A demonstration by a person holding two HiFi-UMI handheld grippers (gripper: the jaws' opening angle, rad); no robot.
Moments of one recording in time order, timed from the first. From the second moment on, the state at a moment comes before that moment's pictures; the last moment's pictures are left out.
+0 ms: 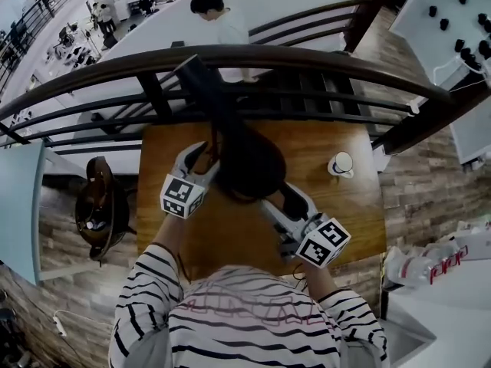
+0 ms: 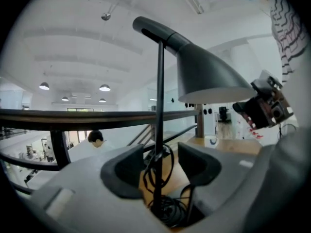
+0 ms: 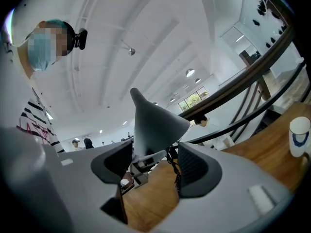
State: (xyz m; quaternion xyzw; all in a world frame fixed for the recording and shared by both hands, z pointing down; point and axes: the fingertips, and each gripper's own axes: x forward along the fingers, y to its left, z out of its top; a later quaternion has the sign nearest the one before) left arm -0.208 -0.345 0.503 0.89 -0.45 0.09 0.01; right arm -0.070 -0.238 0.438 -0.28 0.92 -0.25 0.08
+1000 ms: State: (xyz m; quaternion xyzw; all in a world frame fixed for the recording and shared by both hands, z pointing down) left arm -0.195 -0.364 0.512 0.91 -0.40 0.11 0.01; right arm -0.069 -0.244 0.425 -0.28 0.91 -0.27 0.12
